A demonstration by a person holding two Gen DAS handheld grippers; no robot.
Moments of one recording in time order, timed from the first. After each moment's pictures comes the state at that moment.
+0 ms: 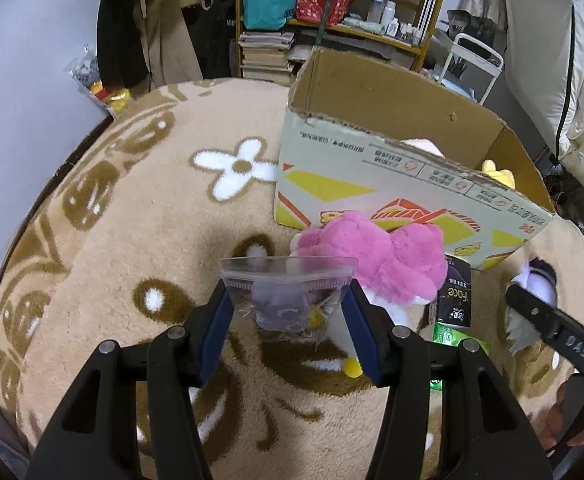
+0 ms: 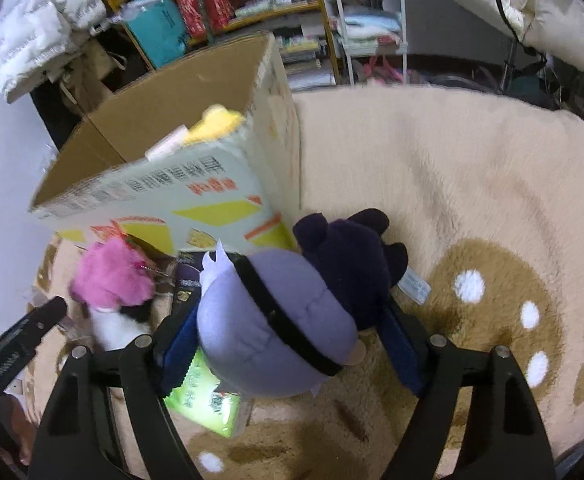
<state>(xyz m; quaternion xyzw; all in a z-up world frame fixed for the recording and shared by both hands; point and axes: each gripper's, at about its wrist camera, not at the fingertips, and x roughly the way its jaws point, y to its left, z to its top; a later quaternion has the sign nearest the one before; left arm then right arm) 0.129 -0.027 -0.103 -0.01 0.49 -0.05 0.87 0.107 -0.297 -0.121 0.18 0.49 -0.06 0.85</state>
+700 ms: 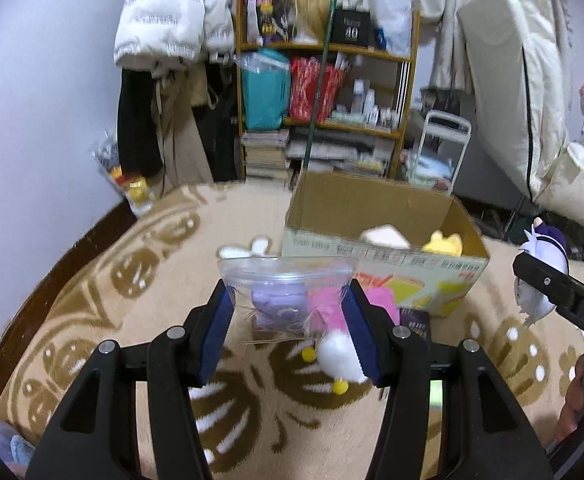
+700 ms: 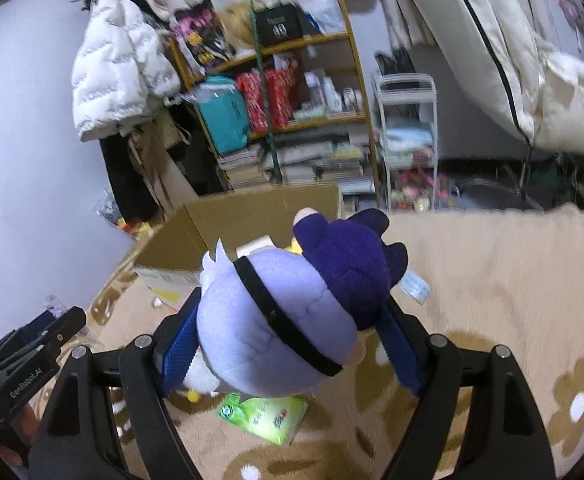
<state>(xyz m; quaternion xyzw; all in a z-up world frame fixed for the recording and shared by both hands) 0.063 -0.022 -0.022 0.00 0.32 -0.05 0.94 0.064 -0.276 -0.023 0.14 0.32 -0.01 0.94</state>
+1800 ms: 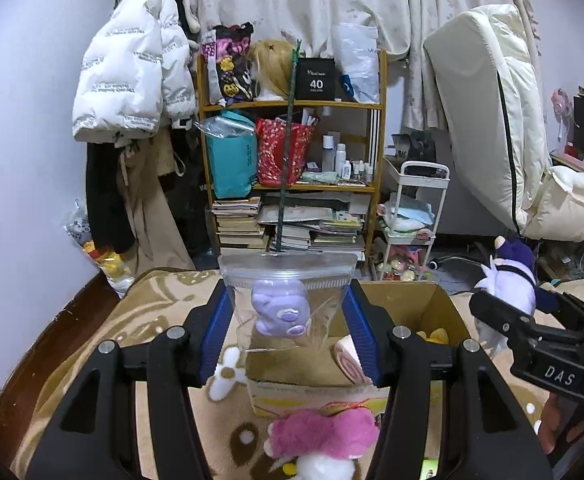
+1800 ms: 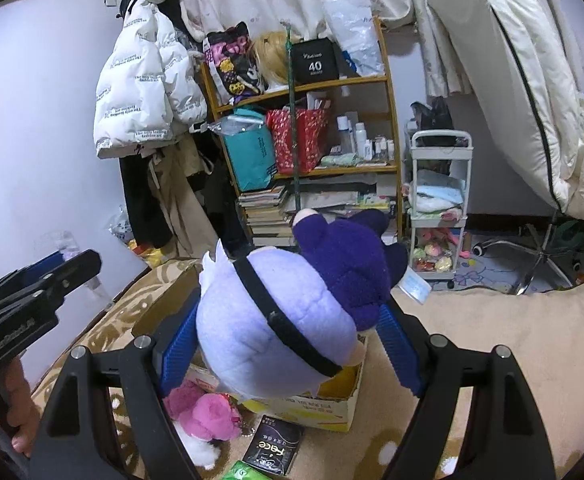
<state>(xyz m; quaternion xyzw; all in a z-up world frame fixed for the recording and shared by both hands) 0.150 -0.063 0.025 0.03 0.24 -0.10 0.96 0.133 -0.273 -0.002 0.10 0.27 0.03 0.96</state>
